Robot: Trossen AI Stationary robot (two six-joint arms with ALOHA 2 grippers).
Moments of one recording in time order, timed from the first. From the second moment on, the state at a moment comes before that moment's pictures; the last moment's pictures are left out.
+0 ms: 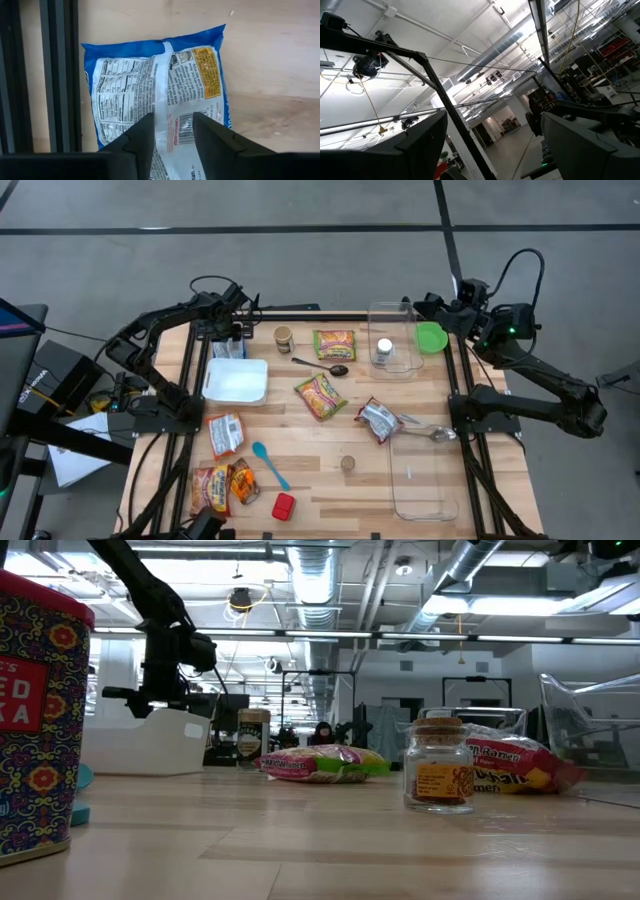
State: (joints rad) left arm 1.01 1.59 0.98 -0.84 -0.17 -0.61; right arm -0.72 0.82 0.73 0.84 -0.74 1.18
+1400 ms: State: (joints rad) left arm 1.00 1.55 0.94 -0.62 -0.18 -0.78; right arm -0.72 0.82 0.73 0.82 -0.74 1.18
